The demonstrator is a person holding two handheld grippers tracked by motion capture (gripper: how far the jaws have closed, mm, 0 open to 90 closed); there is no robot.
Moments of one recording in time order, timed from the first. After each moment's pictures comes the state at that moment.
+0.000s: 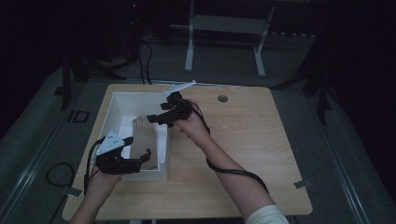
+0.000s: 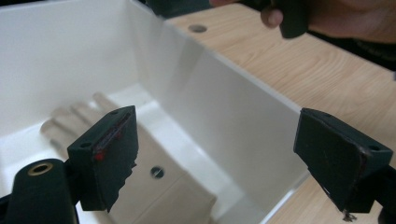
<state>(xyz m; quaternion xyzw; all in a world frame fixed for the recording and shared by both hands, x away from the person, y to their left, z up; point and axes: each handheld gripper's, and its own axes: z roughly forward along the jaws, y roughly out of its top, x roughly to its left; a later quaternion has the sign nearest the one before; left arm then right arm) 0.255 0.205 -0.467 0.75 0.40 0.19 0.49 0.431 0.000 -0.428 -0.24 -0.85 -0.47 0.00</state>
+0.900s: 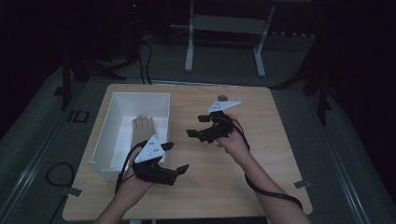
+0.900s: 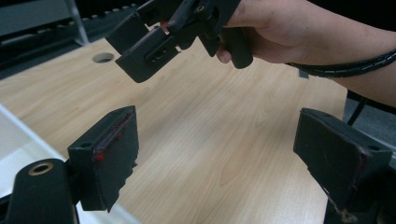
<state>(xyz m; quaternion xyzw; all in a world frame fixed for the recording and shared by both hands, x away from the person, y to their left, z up) 0.244 0.112 -0.446 0.79 0.27 0.14 0.53 0.393 -0.120 -0.443 -0.25 -0.84 -0.48 -0.04</state>
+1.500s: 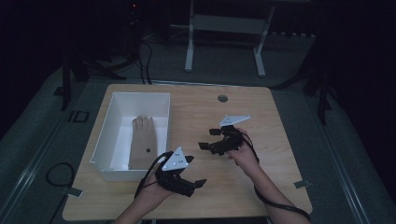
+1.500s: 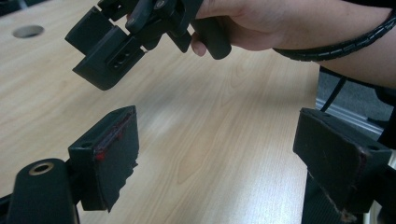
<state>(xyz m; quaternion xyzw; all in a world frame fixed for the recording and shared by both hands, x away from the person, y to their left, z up) 0.246 0.061 -0.486 0.83 0.23 0.08 0.50 0.382 -0.161 -0.490 -0.28 -0.84 -0.46 -0.03</state>
